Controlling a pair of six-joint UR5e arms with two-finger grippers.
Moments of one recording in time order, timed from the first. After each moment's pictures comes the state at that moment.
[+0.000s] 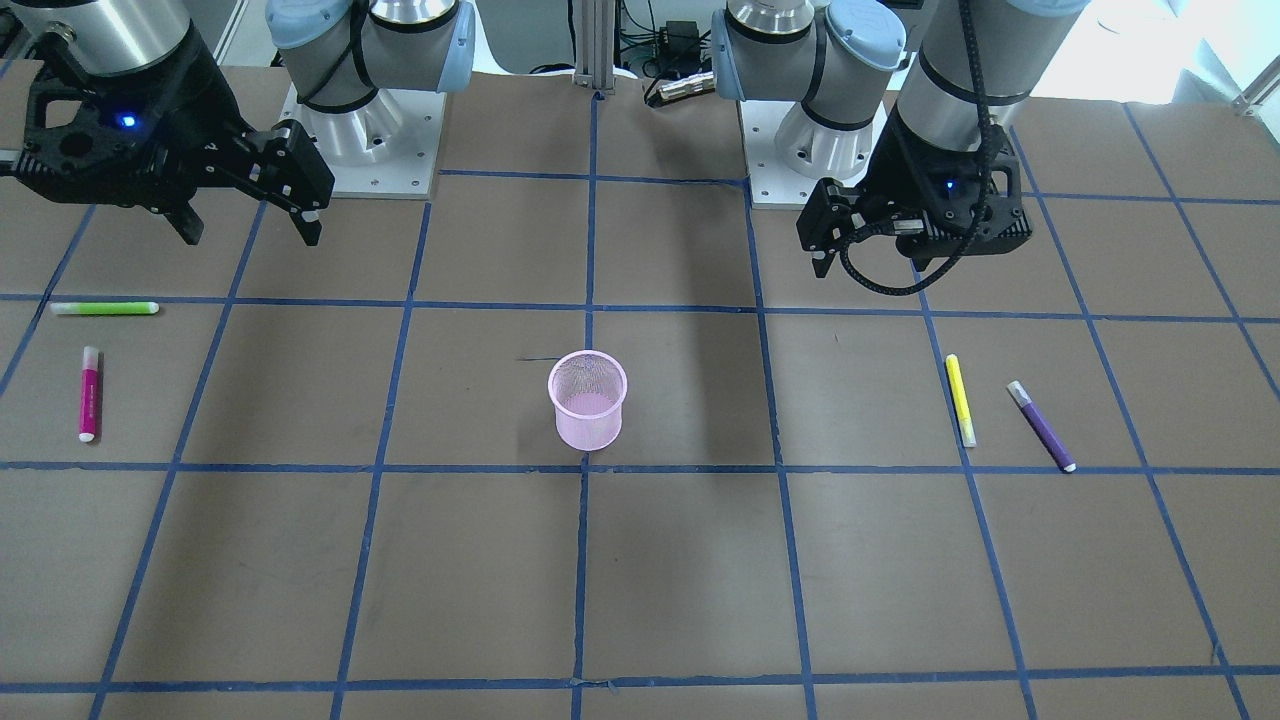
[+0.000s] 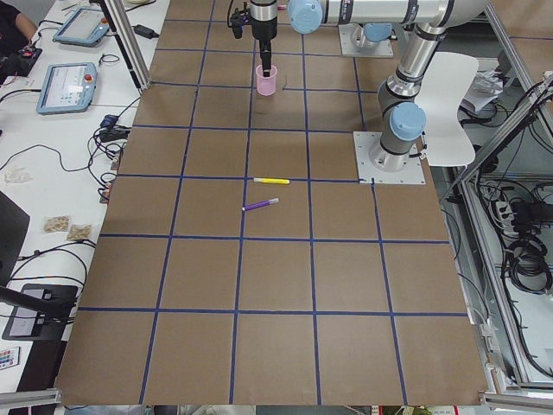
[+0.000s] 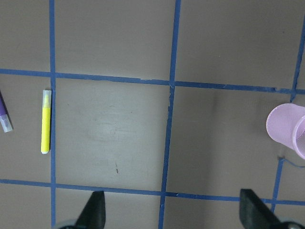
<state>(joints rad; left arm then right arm) -1.56 -1.56 -1.62 -1.56 1.59 -0.07 1.53 -1.57 1.47 -1.50 -1.54 -0.03</state>
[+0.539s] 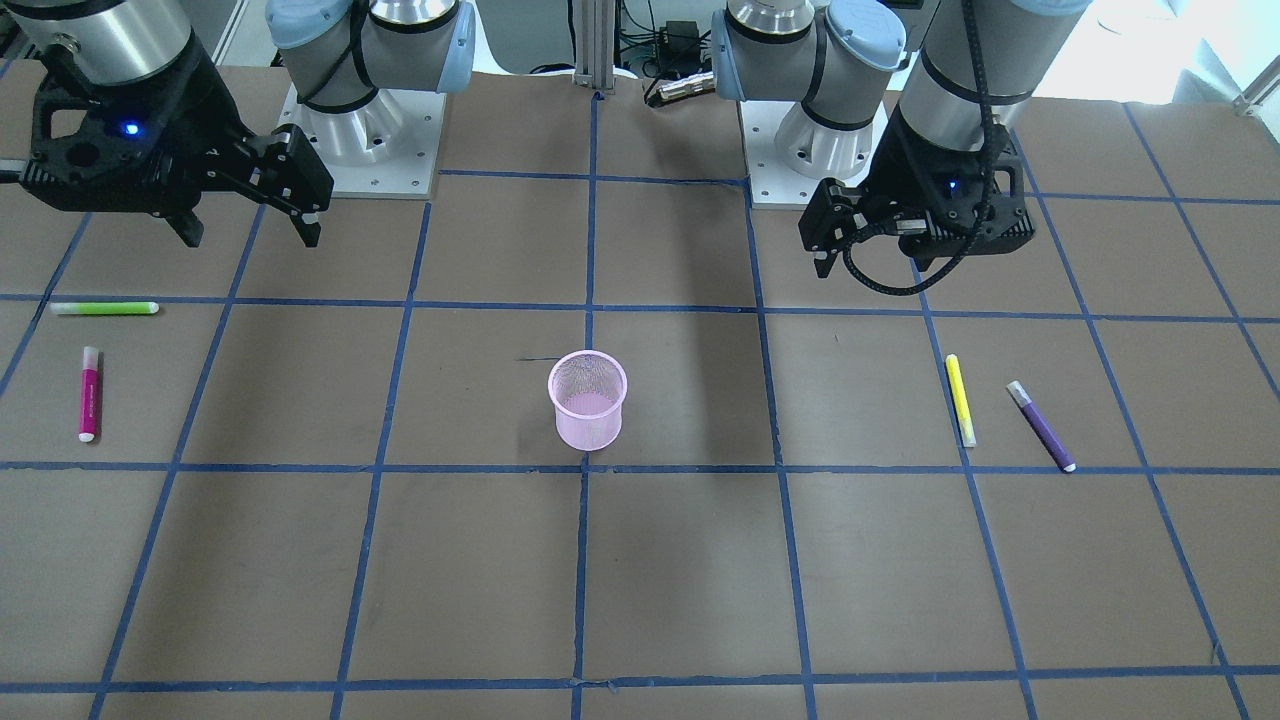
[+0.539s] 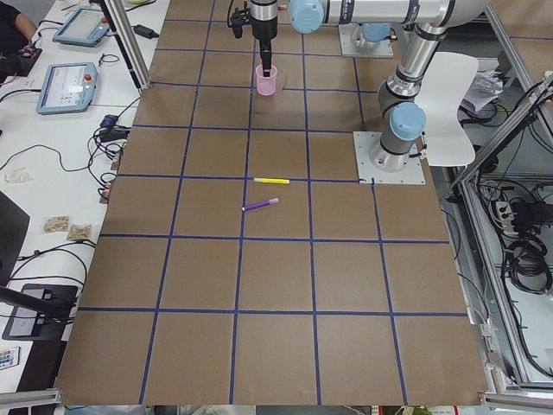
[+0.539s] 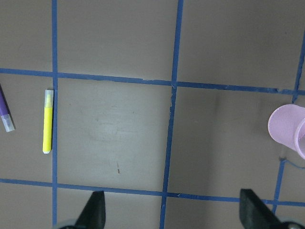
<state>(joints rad) -1.55 -1.55 -1.62 -1.56 1.59 -0.07 1.42 -1.55 1.58 -1.56 -1.57 -0.24</state>
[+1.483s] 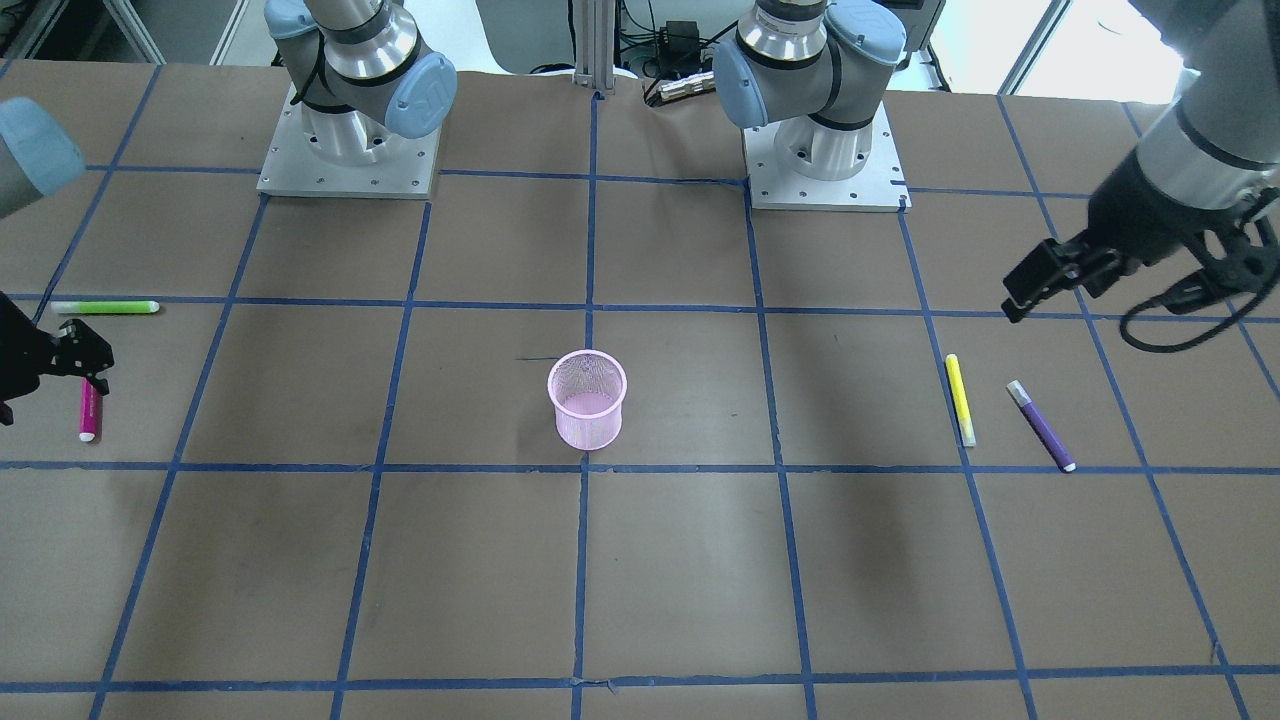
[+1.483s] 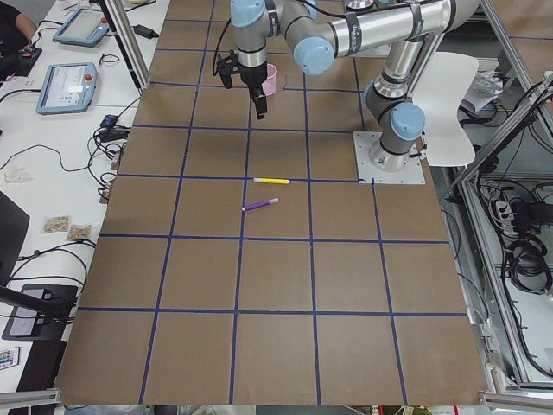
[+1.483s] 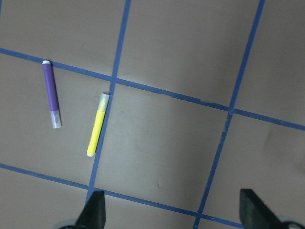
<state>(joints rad) -1.17 -1.61 -1.63 -1.52 1.59 0.05 0.94 -1.30 1.98 -2.36 -1.57 -1.11</state>
